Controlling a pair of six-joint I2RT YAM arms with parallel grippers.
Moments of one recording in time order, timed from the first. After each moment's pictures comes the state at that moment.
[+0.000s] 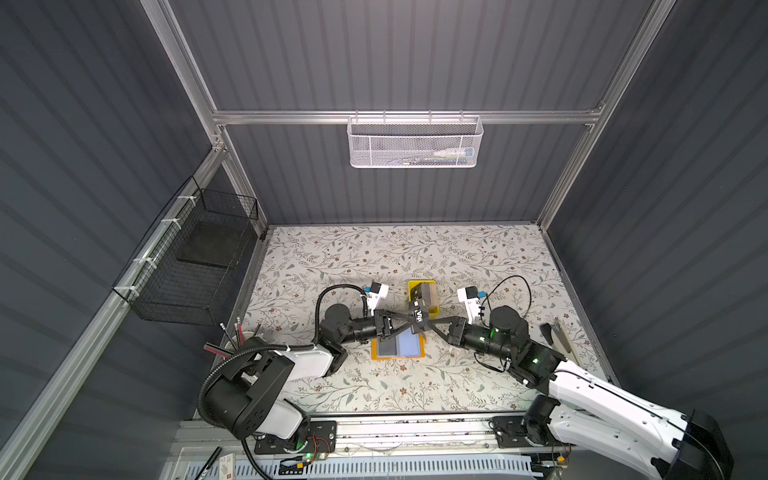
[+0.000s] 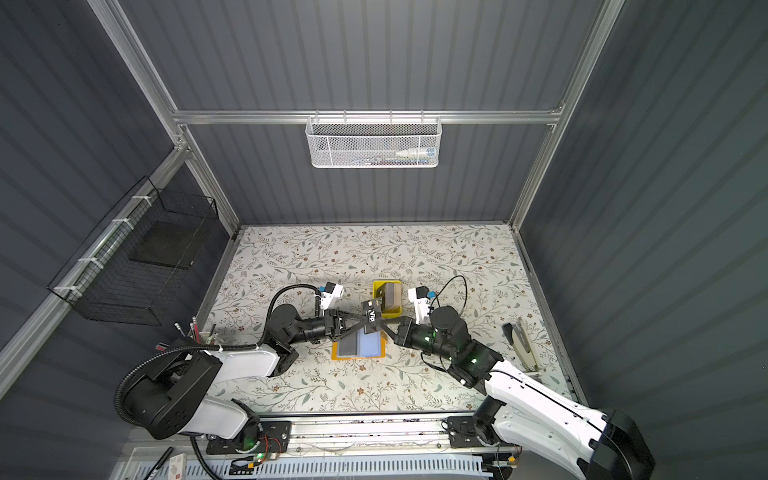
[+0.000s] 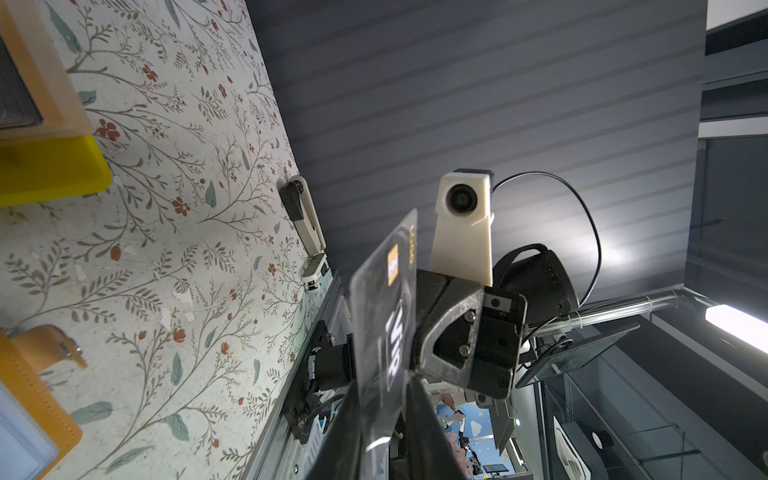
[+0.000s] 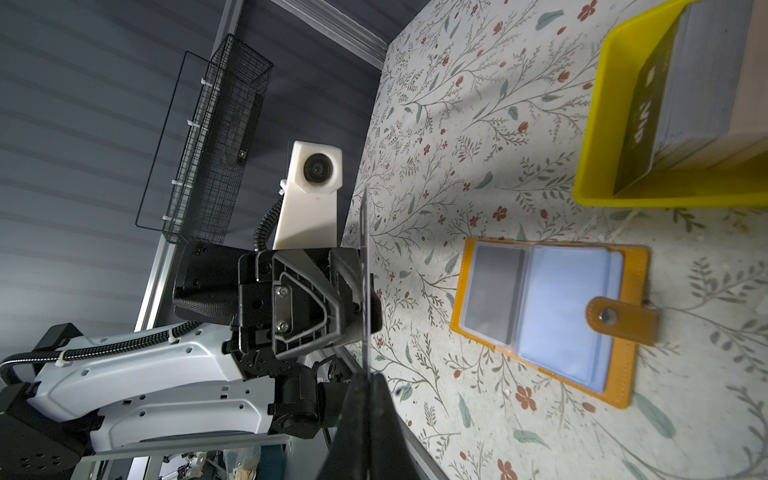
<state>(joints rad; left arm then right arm) -0.62 1.47 0.40 1.16 0.85 -1.35 0.77 0.87 0.49 0.11 -0.28 1.02</state>
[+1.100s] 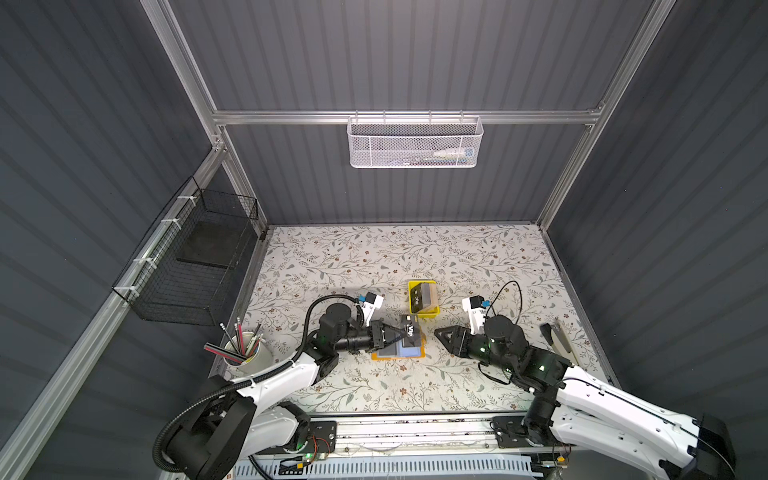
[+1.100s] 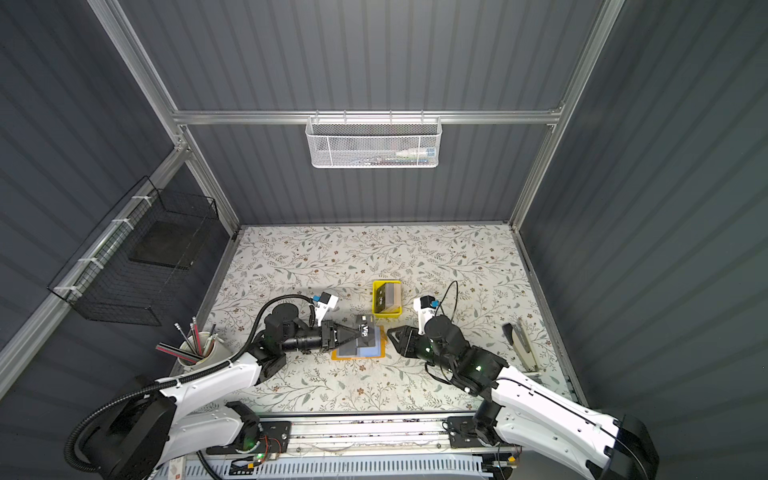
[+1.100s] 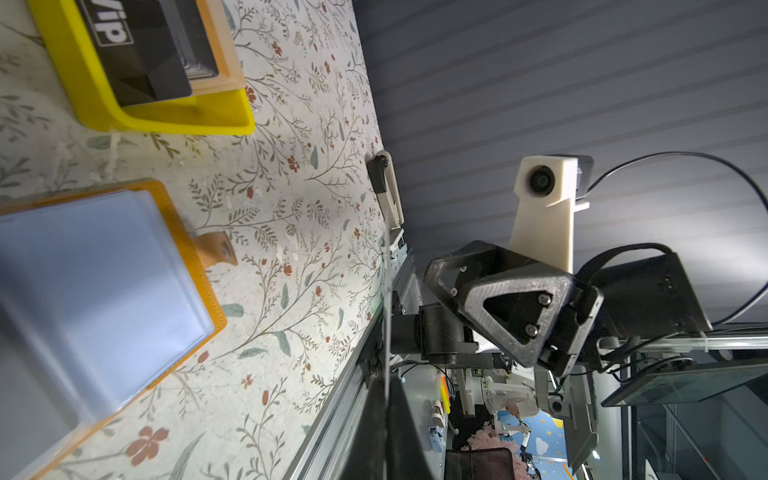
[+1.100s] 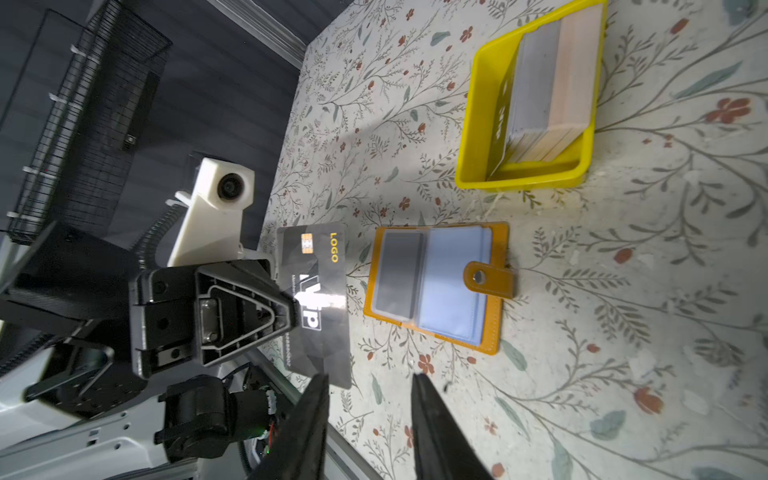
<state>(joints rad) -0.61 1.17 0.40 0.44 0.78 -1.01 0.87 0.82 0.52 -0.18 -0.01 0.91</state>
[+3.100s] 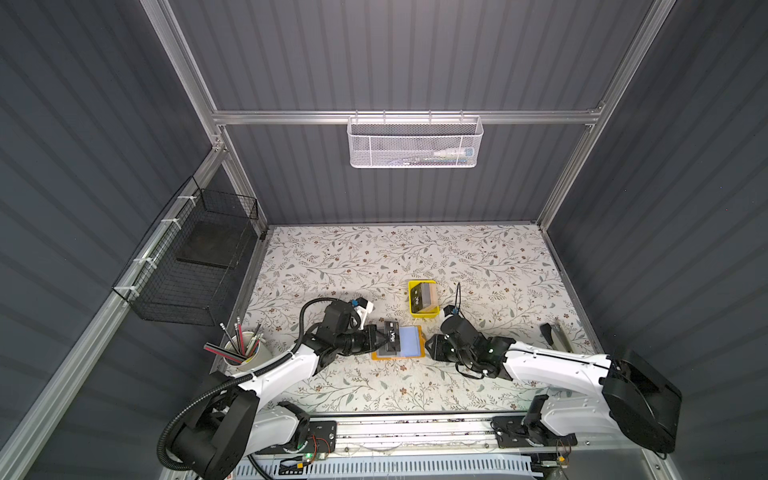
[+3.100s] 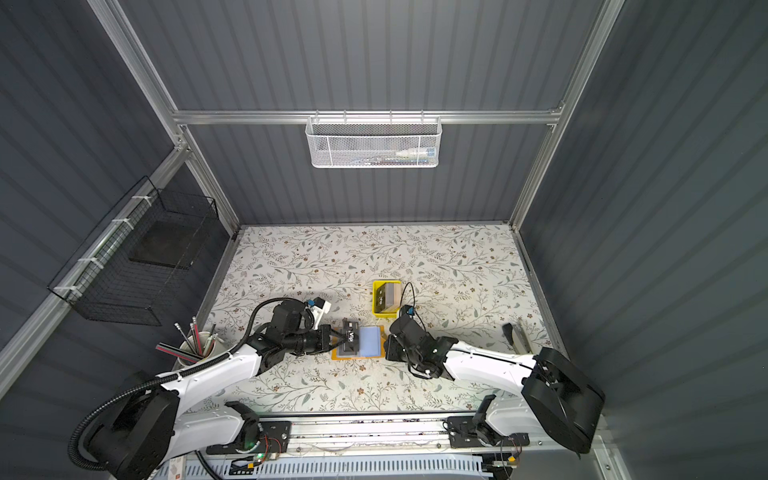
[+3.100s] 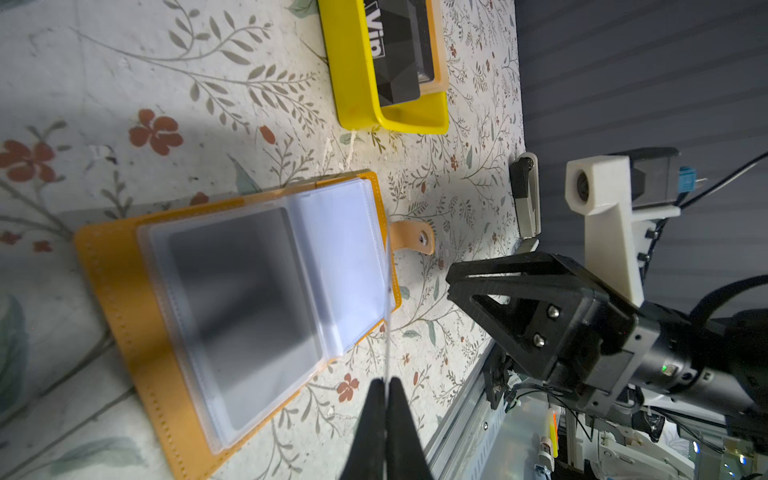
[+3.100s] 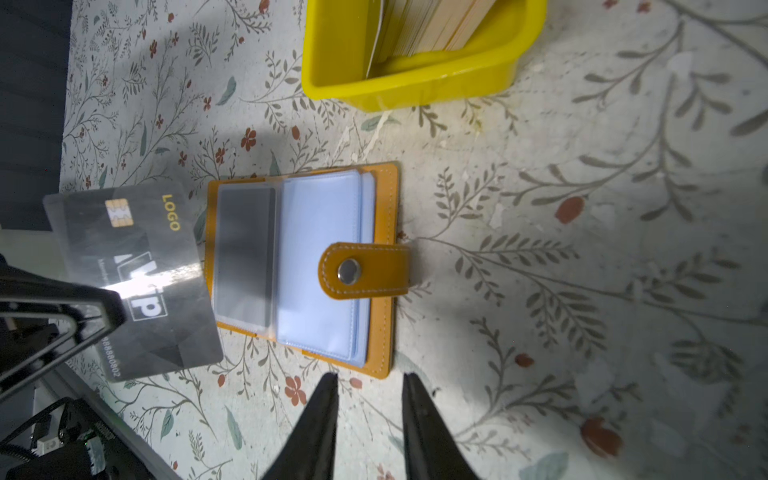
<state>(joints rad) -0.54 1.23 0.47 0.03 0.61 -0.70 0.90 1.30 0.55 -0.09 0.05 0.89</state>
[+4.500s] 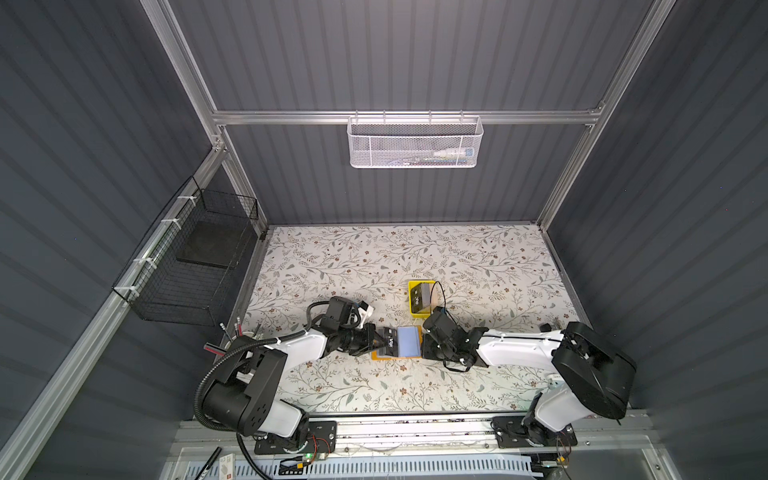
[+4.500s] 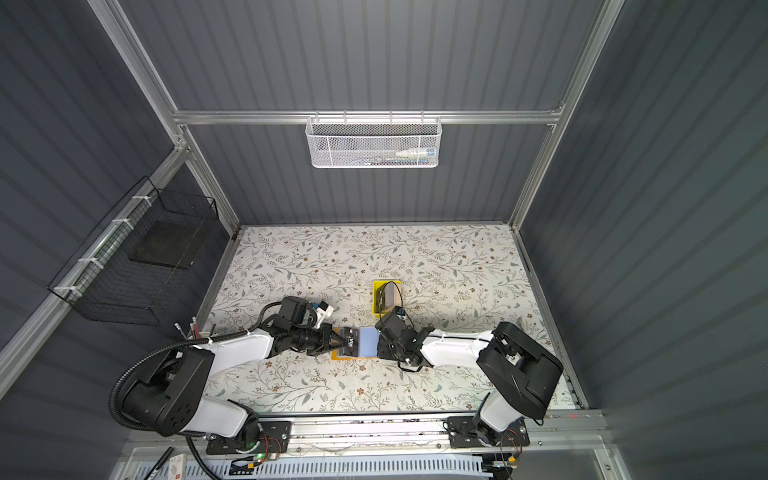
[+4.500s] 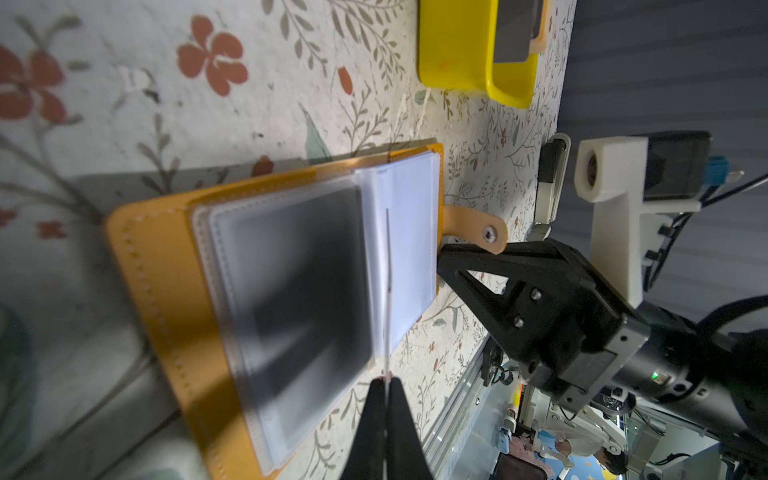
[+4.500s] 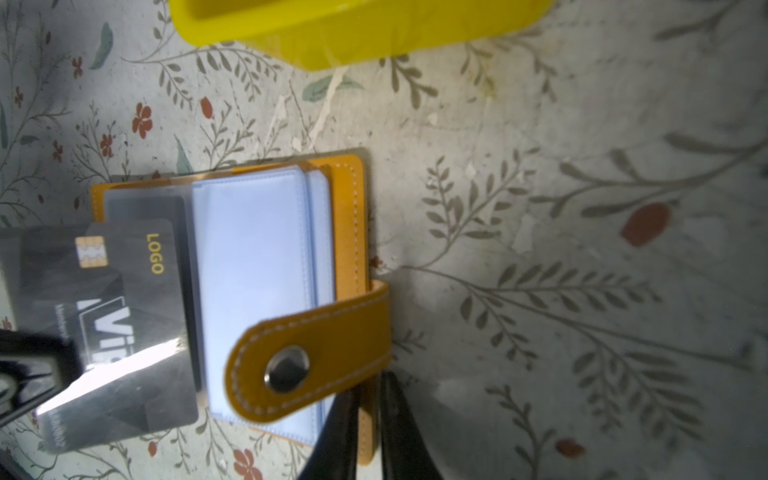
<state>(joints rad) -0.45 1.47 0.54 -0.01 0.76 -0.67 0.90 1.56 0.68 -0.12 0.05 0.92</state>
